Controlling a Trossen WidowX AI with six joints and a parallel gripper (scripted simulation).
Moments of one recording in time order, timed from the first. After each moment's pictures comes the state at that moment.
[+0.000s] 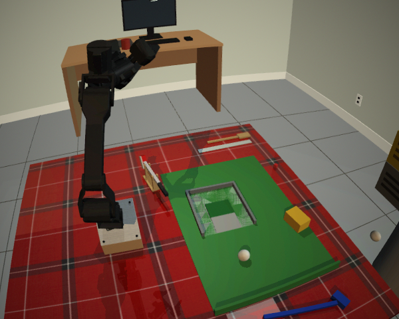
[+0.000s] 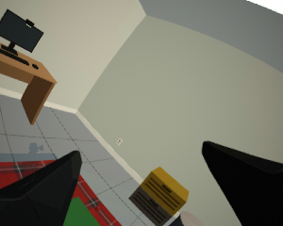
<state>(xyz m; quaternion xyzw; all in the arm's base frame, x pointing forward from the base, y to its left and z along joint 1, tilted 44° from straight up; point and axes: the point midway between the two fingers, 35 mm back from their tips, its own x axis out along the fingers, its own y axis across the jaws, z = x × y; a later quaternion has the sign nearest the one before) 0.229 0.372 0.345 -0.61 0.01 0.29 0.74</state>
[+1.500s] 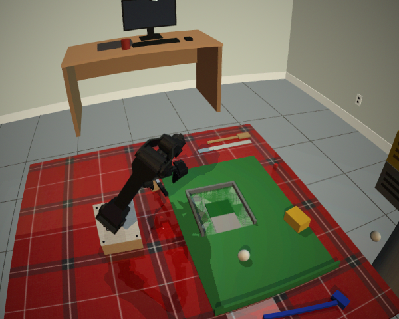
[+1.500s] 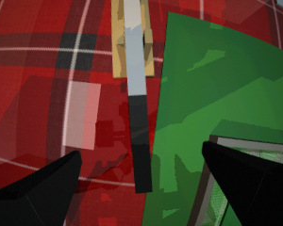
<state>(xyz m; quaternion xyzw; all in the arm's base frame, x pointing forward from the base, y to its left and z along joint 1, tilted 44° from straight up) 0.239 0.085 -0.115 -0.58 0.62 0.40 0.33</state>
